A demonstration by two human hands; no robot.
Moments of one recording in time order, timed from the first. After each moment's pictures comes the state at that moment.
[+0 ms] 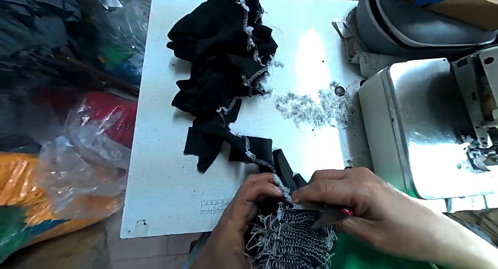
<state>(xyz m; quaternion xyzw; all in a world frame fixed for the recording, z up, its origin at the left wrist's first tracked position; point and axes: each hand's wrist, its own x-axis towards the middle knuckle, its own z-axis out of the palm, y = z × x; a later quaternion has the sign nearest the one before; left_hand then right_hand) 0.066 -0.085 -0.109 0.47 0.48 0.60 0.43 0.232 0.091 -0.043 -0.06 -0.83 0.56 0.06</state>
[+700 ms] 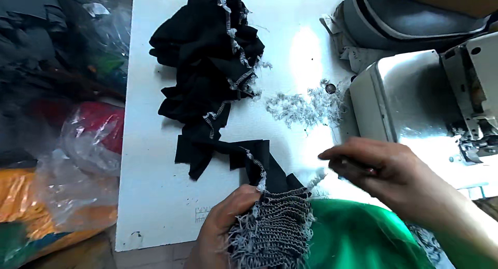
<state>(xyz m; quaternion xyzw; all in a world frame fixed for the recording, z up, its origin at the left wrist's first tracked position) 0.058 -0.087 -0.106 0.49 0.51 0.58 0.41 0.262 0.114 -0.044 -0.23 -0.88 0.40 0.12</state>
